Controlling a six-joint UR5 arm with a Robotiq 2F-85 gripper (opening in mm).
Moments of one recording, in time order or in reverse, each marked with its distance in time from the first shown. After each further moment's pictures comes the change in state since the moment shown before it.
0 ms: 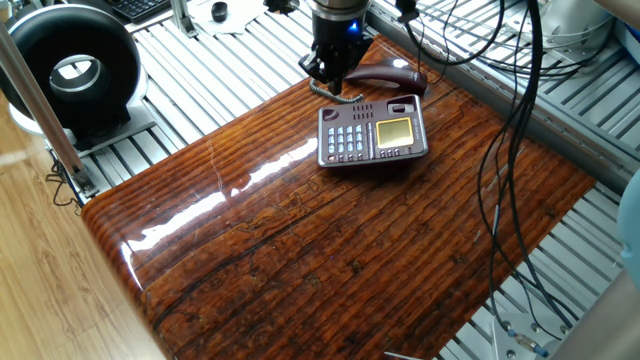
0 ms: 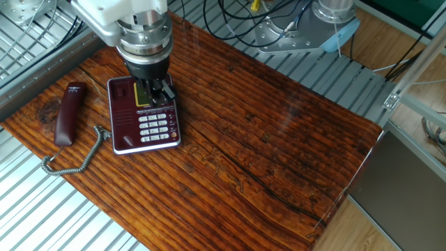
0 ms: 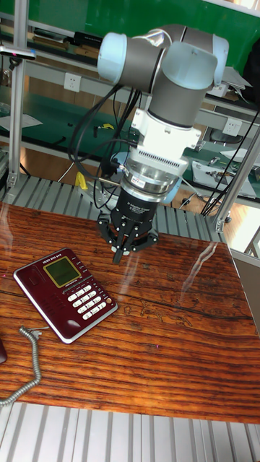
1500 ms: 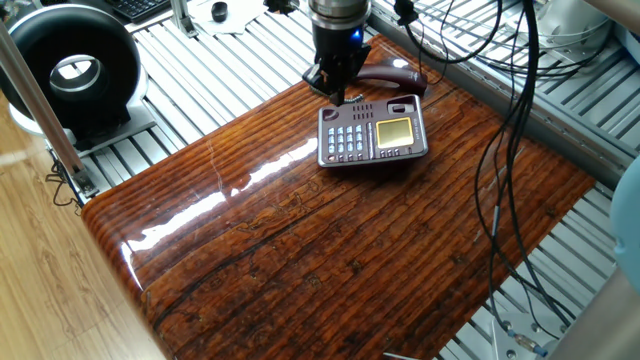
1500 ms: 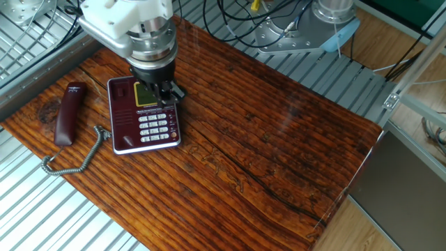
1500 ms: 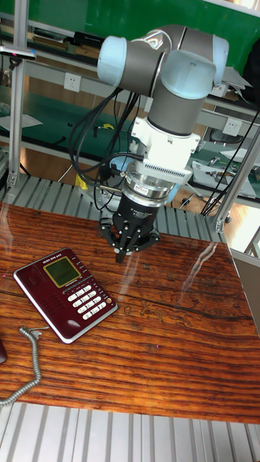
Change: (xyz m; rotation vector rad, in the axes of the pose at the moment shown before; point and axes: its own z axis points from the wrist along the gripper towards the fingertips) arm 0.015 0.010 0.007 -0.032 0.056 -0.145
